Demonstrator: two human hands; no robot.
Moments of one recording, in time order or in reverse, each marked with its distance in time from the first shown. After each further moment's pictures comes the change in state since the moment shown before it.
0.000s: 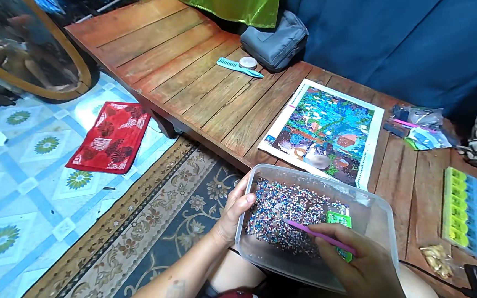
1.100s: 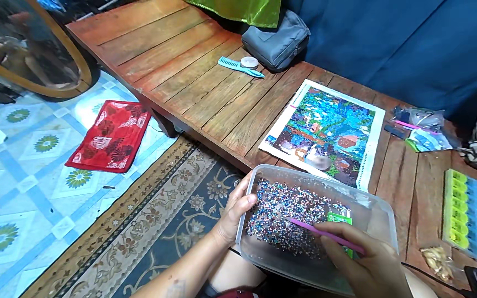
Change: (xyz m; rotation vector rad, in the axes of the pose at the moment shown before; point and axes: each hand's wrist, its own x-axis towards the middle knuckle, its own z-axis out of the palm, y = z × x) left_hand 0.001 0.000 0.001 -0.053 0.001 -0.006; right_hand 0.003 0.001 -0.007 0.027 -0.017 0.063
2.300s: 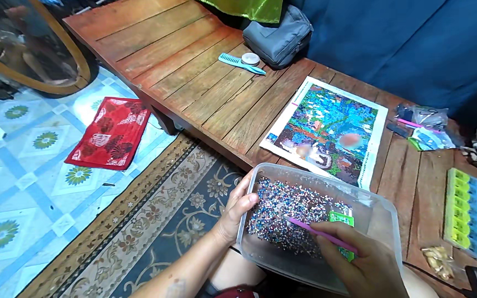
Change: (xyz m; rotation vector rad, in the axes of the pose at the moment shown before) left_hand -0.002 0.000 0.000 0.048 0.017 -0.004; right_hand 0.002 -0.005 0.006 -0.086 0.008 -0.083
